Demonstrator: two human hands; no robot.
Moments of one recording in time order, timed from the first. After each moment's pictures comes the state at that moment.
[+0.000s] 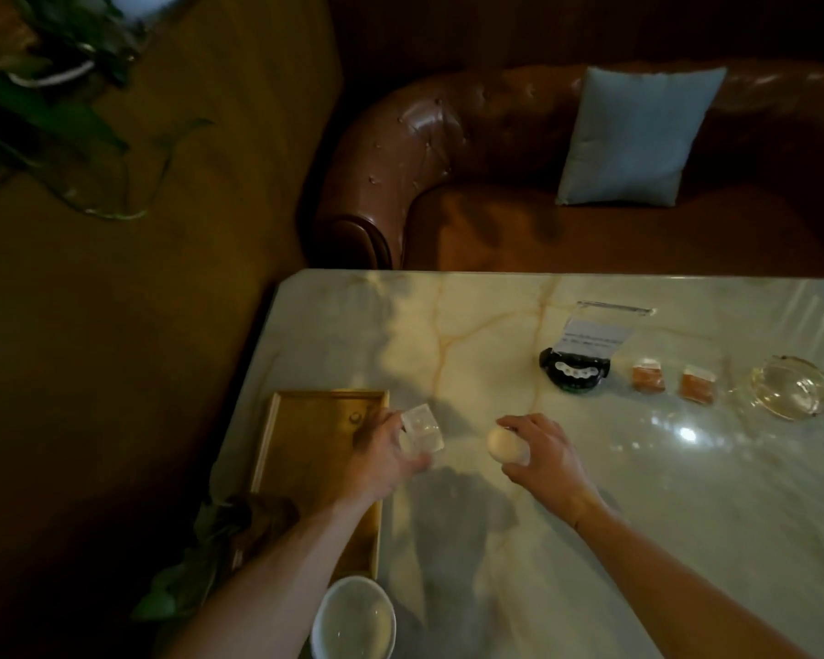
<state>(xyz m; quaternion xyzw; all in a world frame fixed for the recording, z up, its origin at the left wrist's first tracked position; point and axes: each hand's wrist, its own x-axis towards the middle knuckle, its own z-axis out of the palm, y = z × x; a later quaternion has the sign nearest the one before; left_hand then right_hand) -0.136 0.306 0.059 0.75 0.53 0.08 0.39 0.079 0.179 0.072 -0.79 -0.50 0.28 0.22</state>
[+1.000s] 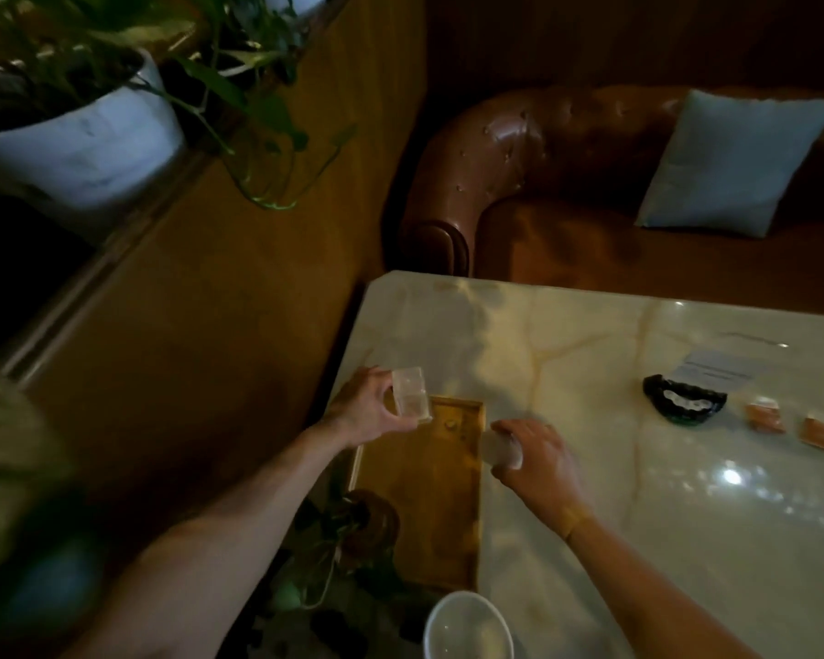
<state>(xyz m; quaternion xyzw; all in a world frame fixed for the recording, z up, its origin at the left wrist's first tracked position) -0.282 0.433 0.096 0.81 0.48 0.05 0.33 -0.061 0.264 0.080 -0.77 -0.56 0.23 0.21</state>
